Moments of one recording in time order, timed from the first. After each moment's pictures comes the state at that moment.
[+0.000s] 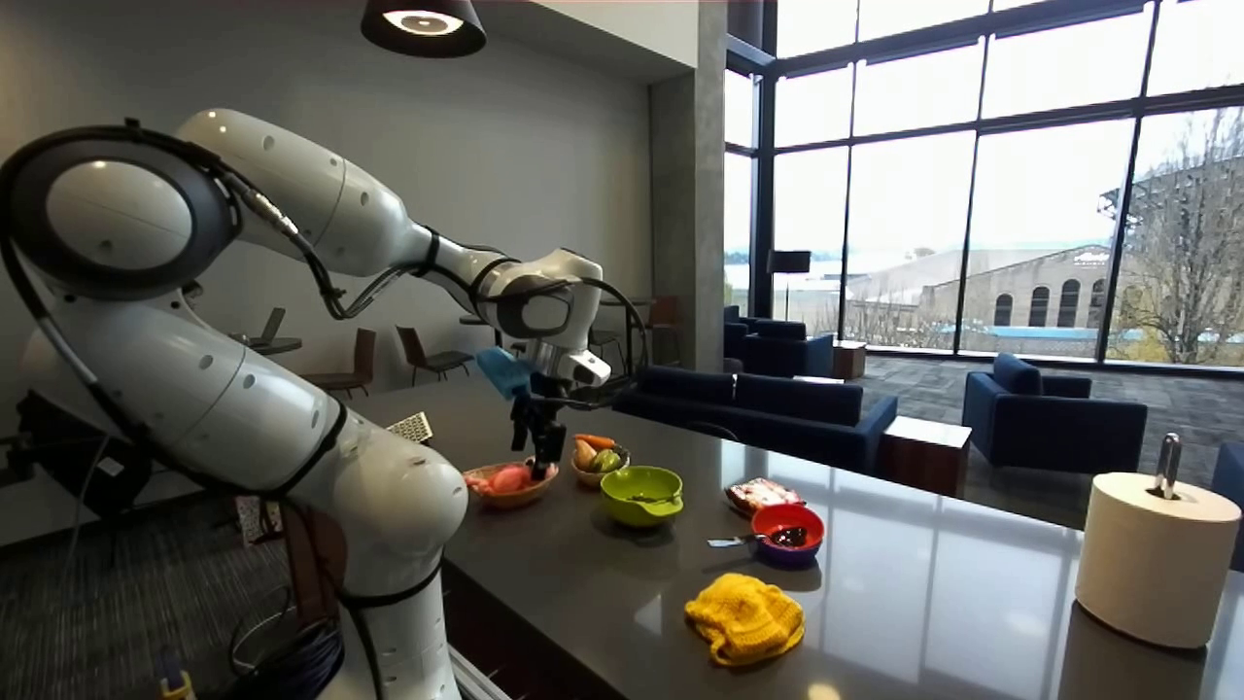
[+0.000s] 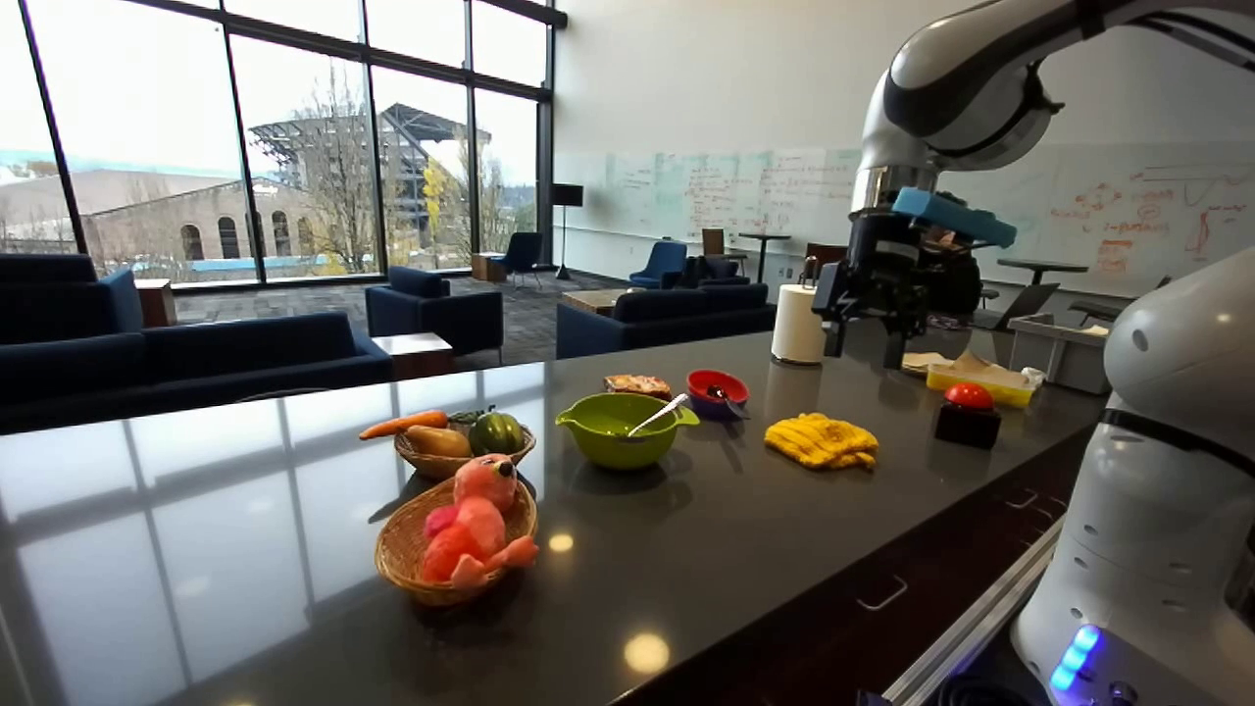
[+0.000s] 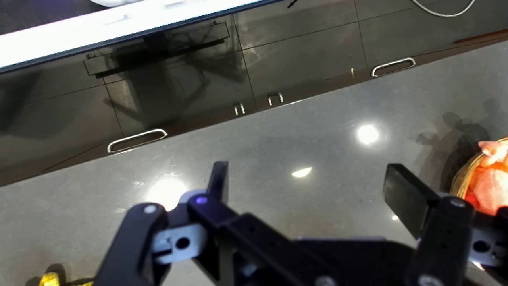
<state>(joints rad) -0.01 -0.83 -0.02 -2.82 0.27 1.84 0.19</state>
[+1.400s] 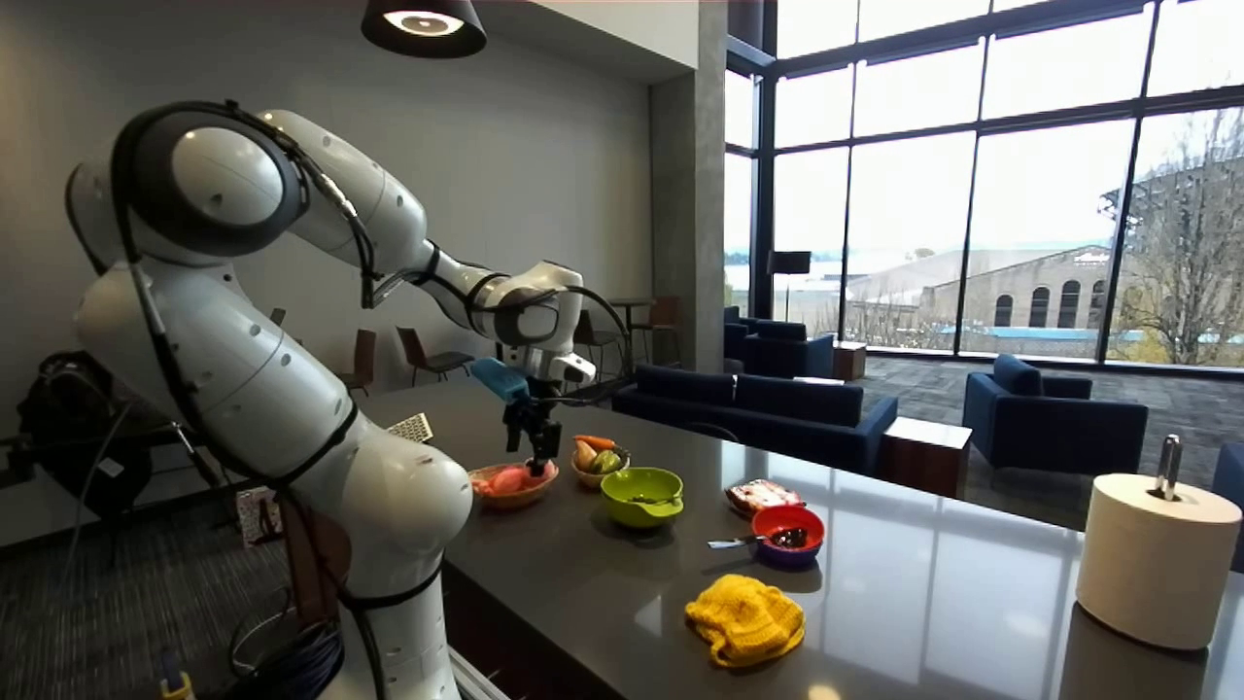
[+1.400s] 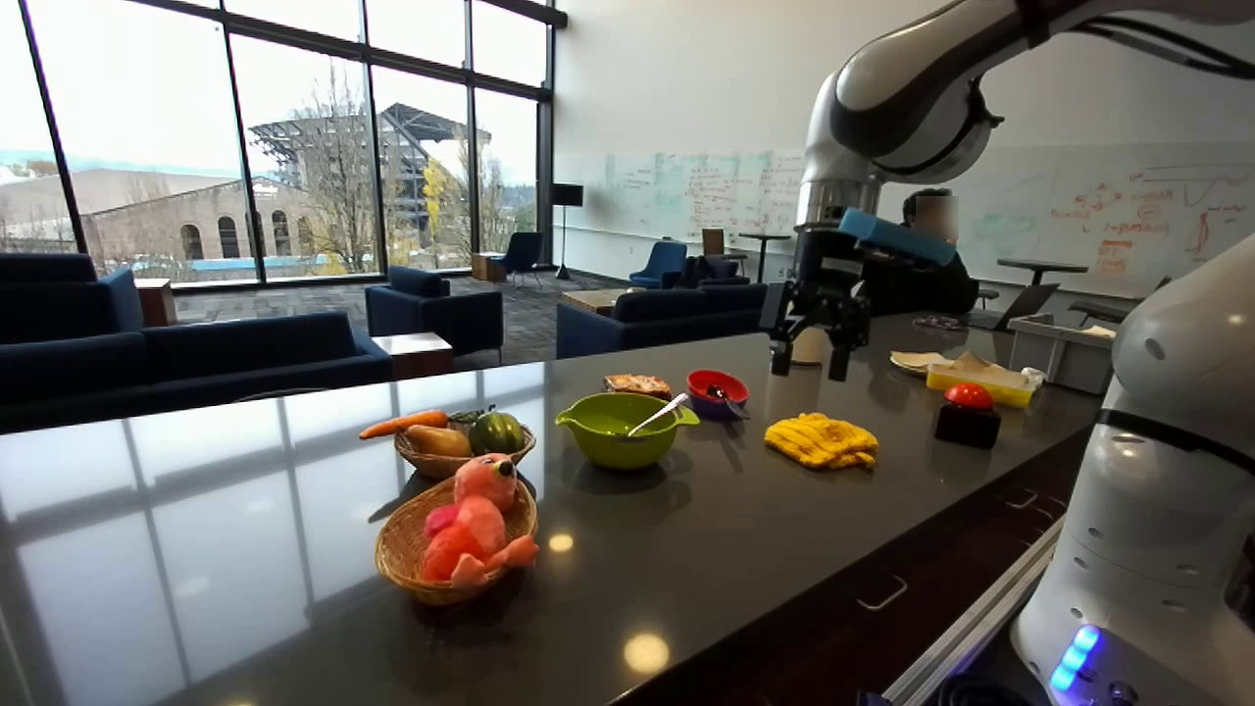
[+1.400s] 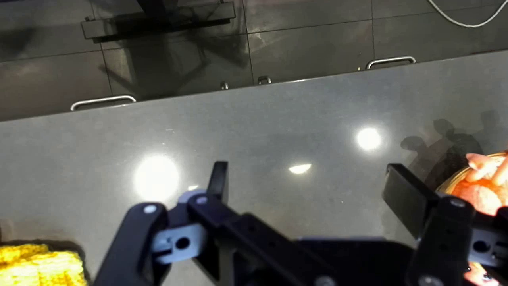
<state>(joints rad) 0.08 -0.67 0.11 -2.77 0.33 2.01 0.19</state>
